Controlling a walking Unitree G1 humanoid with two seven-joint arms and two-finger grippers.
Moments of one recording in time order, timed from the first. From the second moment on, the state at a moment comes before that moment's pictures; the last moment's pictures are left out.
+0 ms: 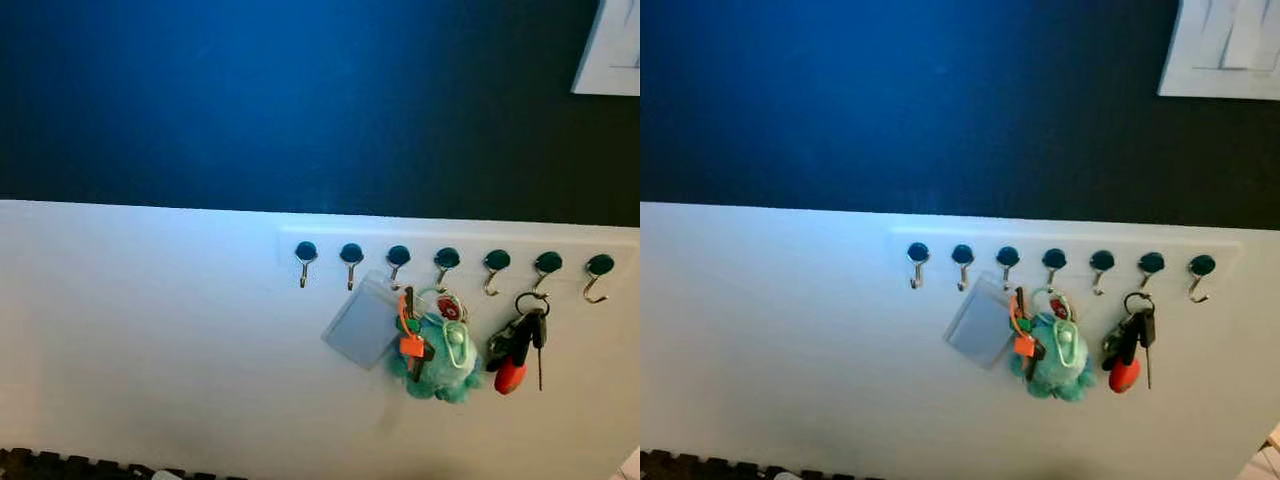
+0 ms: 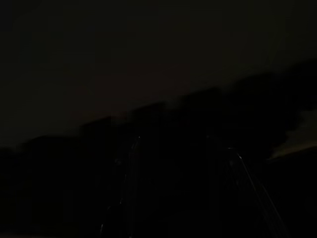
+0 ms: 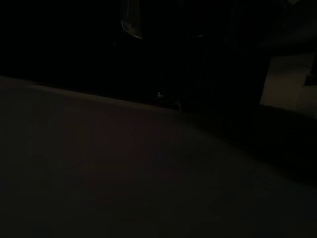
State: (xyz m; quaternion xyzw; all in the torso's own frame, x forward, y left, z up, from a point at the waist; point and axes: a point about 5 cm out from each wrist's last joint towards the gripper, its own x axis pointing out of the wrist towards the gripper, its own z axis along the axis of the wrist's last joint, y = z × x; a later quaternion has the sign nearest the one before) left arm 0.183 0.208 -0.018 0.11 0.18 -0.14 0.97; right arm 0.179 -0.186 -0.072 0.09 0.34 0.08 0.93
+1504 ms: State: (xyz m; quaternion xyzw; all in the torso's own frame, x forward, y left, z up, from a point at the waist) left arm 0.188 0.201 -0.068 0.07 0.38 -0.05 0.92; right arm 0.148 -0.192 -0.093 0.18 0.41 -0.08 0.89
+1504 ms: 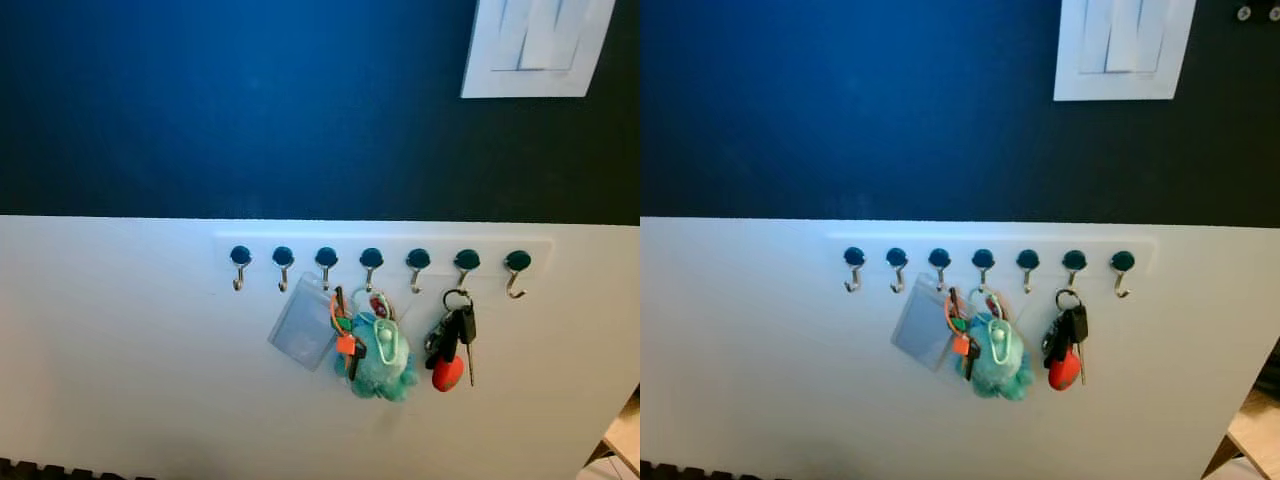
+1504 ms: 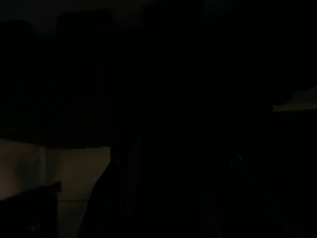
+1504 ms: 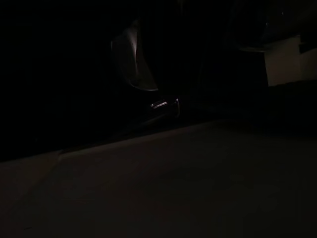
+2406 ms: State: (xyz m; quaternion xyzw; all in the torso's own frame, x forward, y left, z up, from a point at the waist) left arm 0.197 0.198 -0.064 0.06 0.37 -0.06 0.92; right arm 0.149 -0.186 -0.093 0.18 0.41 -0.08 0.89
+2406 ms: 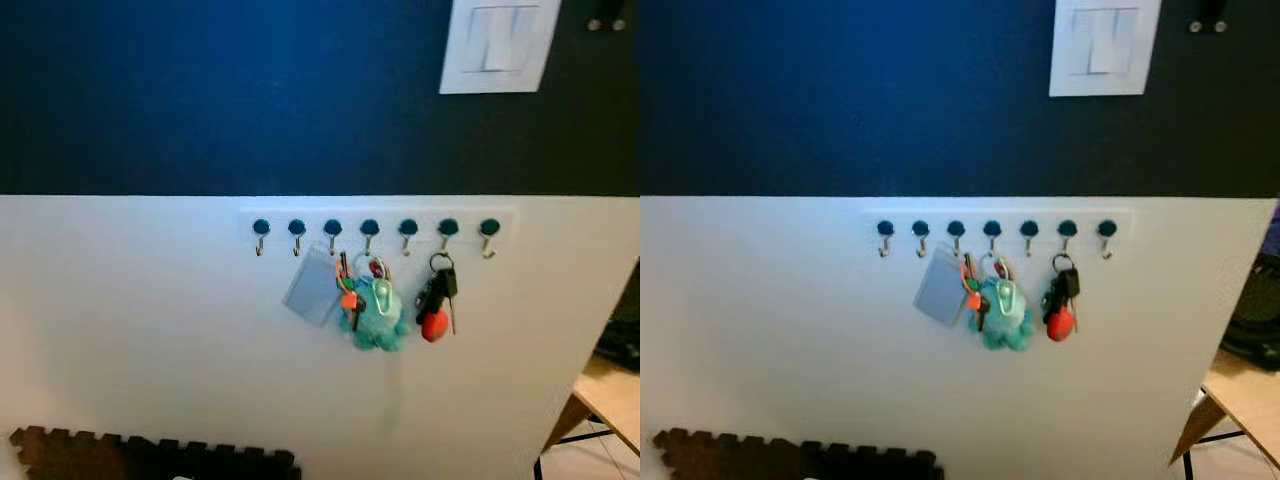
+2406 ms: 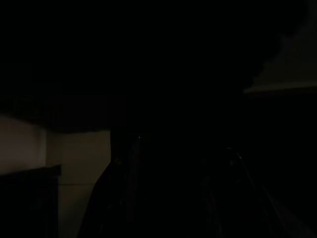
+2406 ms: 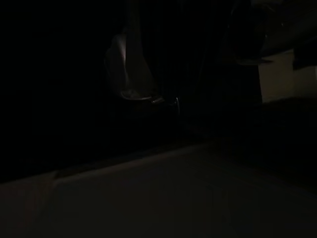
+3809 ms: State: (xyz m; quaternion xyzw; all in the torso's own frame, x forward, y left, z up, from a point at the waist) left arm 0.195 0.195 -0.066 0.08 0.38 -0.09 0.92; right arm 0.149 -0.185 -0.093 0.19 0.41 -0.08 0.89
